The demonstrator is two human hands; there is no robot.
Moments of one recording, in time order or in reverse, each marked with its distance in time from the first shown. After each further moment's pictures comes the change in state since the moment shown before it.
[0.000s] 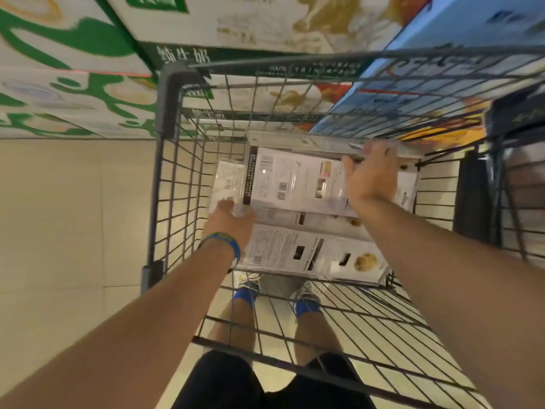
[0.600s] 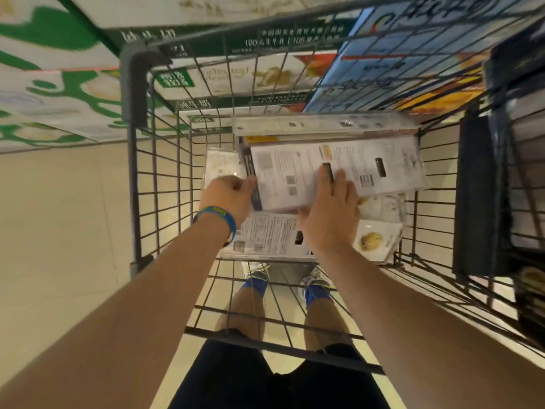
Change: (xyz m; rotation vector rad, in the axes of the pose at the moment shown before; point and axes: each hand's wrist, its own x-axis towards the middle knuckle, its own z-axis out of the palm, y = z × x) left_hand 0.014 0.018 0.003 0.074 0.078 0.244; right_hand -0.116 0.012 0.018 -0.262 -0.282 -0.091
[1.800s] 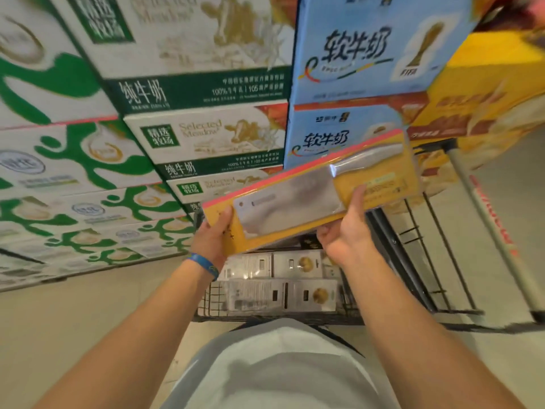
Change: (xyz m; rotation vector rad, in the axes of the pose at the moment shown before) left_hand -0.219 0.122 -0.141 -1.057 -0.107 0.237; right_hand -0.153 0.035 -0.323 2.061 -0.166 0.179
